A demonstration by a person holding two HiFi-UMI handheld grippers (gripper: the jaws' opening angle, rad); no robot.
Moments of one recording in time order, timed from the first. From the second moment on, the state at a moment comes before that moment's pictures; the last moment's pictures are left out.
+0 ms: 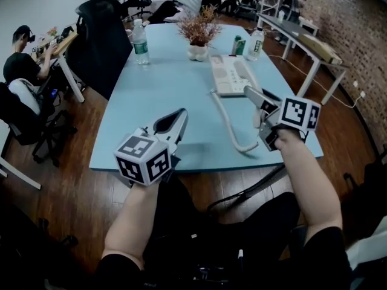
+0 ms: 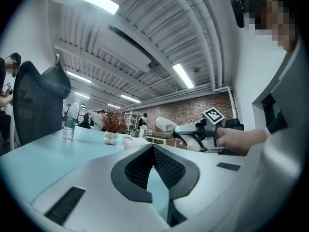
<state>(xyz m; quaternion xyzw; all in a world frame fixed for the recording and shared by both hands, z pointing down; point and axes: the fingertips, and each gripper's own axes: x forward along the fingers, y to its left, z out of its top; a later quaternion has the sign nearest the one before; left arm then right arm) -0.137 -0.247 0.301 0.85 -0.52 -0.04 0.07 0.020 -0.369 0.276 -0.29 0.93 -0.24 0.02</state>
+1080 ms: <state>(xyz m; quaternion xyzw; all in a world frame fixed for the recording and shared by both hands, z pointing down) -0.167 -0.250 0.298 0.84 -0.54 -0.07 0.08 -0.082 -0.568 0.341 -0.50 0.82 -0.17 -0.22</state>
